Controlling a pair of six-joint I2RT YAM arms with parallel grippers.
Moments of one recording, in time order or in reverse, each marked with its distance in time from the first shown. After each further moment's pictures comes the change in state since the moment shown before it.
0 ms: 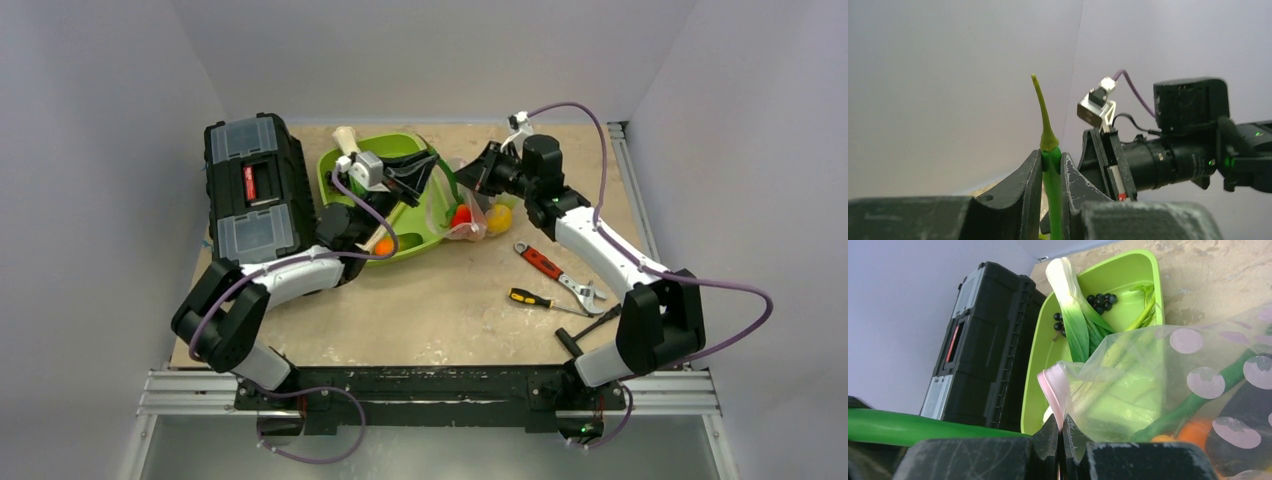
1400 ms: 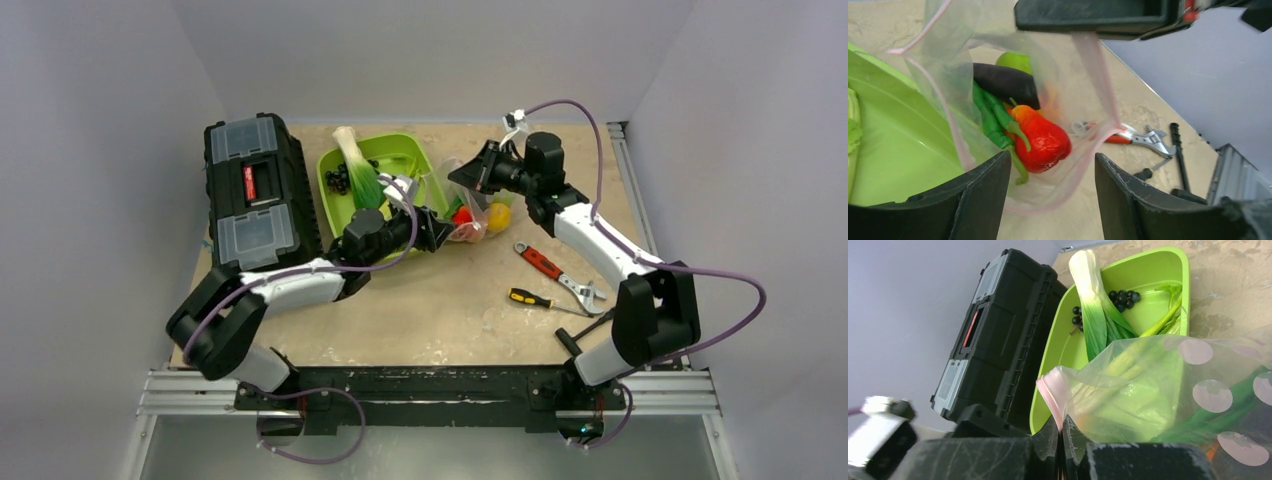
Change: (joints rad) left arm -0.088 0.057 -0.106 -0.438 -0.023 -0.097; right arm -0.032 0.042 0.023 0.056 -0.139 -0.020
